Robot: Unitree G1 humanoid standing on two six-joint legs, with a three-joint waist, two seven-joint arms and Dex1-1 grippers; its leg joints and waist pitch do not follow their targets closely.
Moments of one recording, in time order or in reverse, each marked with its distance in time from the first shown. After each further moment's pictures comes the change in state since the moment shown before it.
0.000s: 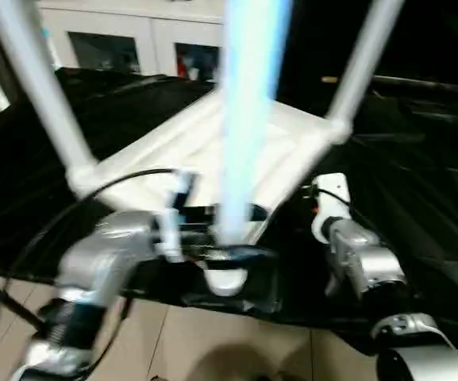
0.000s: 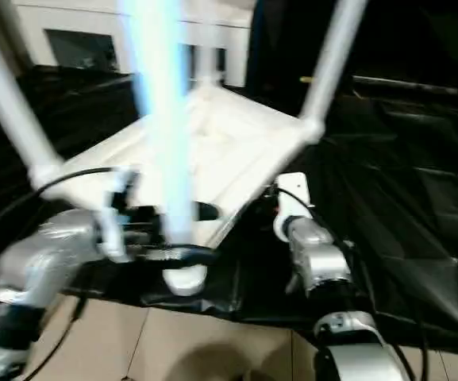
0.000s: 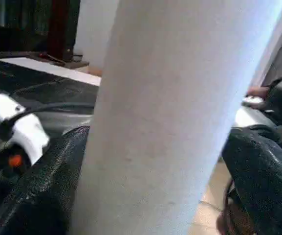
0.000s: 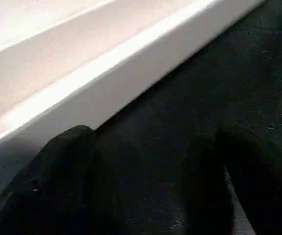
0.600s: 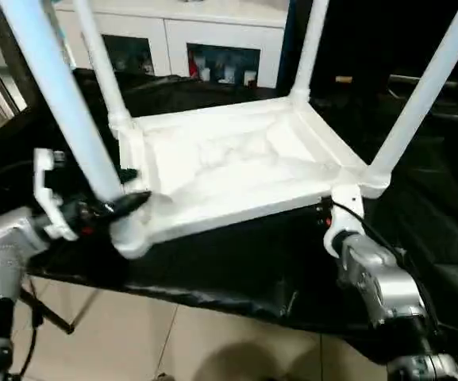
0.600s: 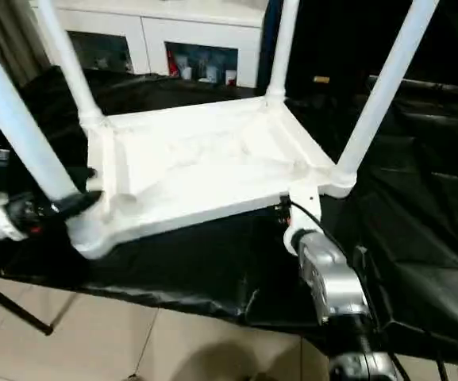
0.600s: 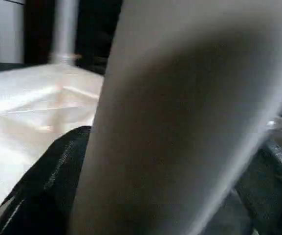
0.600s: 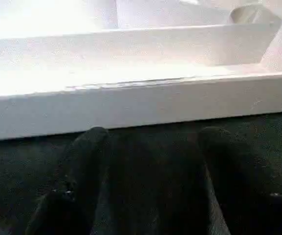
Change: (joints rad) left arm 0.090 0.315 0.419 0.268 -0.066 -0.059 -0.050; right arm 0.211 -0.053 -0.009 -0.342 0.043 0.122 -0.046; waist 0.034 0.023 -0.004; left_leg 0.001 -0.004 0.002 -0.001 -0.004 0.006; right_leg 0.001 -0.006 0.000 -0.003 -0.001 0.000
